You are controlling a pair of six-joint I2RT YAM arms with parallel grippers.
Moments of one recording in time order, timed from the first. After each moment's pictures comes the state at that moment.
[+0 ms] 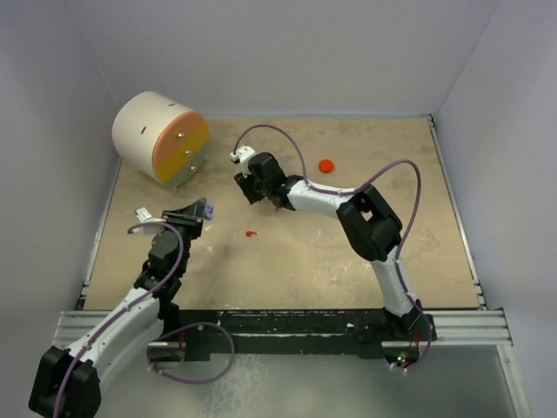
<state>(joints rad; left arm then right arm) -0.40 0.66 0.15 0.44 -0.43 -1.34 0.79 2.19 1.58 -0.04 0.05 -0.03</state>
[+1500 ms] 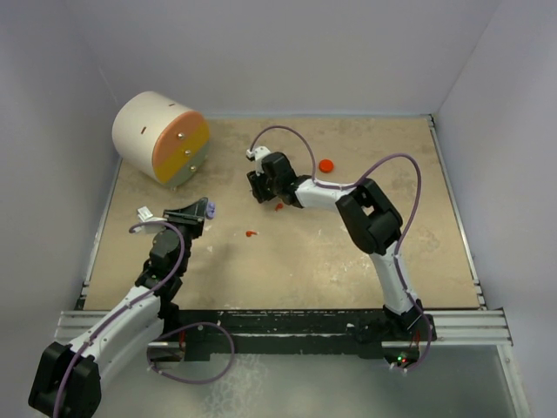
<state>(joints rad) -0.40 0.69 0.15 0.47 -0.42 -1.35 0.71 2.21 1.51 0.05 -0.02 0.07</state>
